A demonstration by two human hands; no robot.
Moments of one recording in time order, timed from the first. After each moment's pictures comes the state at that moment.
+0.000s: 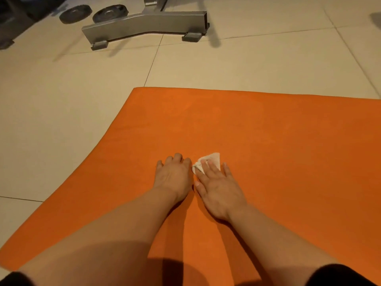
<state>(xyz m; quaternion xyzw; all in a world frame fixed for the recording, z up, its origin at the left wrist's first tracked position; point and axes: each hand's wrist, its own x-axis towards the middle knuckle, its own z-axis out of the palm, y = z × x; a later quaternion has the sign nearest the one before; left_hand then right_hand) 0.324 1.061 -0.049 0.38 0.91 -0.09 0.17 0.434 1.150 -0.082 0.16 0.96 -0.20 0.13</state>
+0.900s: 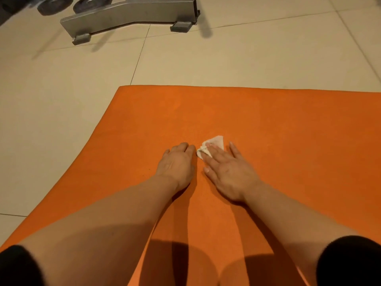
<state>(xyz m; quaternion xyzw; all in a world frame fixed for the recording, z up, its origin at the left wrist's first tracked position) 0.297 1.115 -0.058 0.43 0.88 -0.03 0.18 0.416 1.225 -0.089 0.12 0.98 -0.14 0.10</state>
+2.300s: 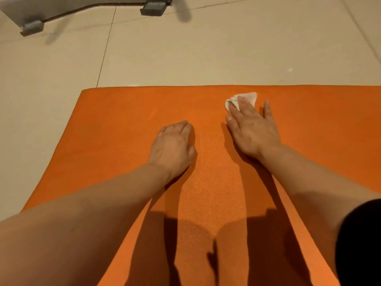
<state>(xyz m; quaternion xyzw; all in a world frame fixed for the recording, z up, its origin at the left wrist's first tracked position) 0.240 1.191 -0.083 0.50 0.86 0.00 0.10 0.363 1.354 -0.102 0.35 0.93 -0.13 0.07</state>
